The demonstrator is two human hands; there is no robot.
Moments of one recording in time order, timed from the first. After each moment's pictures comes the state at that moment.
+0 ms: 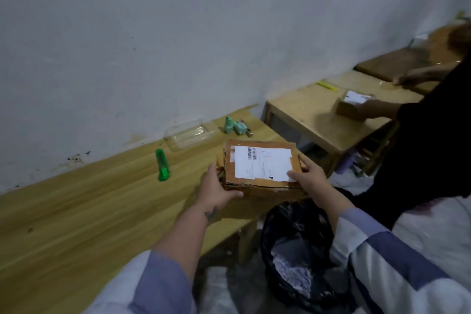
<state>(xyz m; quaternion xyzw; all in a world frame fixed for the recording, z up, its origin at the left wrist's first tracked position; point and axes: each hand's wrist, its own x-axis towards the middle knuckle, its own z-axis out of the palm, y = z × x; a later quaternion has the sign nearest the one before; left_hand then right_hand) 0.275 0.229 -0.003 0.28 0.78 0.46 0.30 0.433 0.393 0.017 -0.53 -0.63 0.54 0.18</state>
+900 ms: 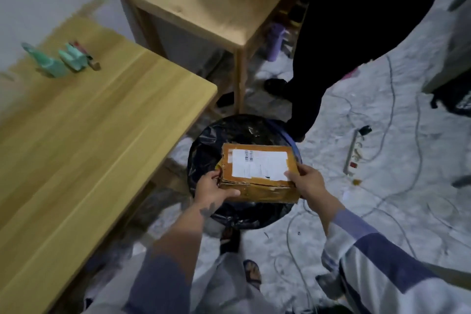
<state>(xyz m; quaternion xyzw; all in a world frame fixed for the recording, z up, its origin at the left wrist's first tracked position) 0.458 0.390 -0.211 0.23 0.77 0.26 0.54 0.673 0.467 -0.208 -0.75 -0.40 0.52 0.13</state>
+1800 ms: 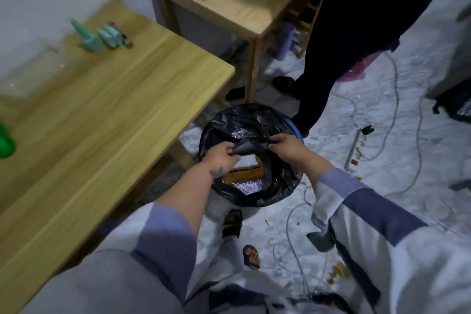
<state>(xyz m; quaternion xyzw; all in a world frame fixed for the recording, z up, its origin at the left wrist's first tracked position) 0.445 0.377 -0.158 0.40 0.75 0.14 0.50 0.619 0.456 -0.145 -0.62 -0.63 0.47 -0.04</state>
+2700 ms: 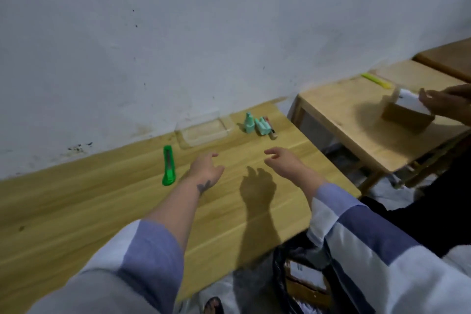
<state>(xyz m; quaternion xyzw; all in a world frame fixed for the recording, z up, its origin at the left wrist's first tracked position) 0.156 0.302 -0.037 0.26 0.90 0.27 0.23 0.291 0.459 -0.011 -0.41 -0.81 0.43 -0.01</state>
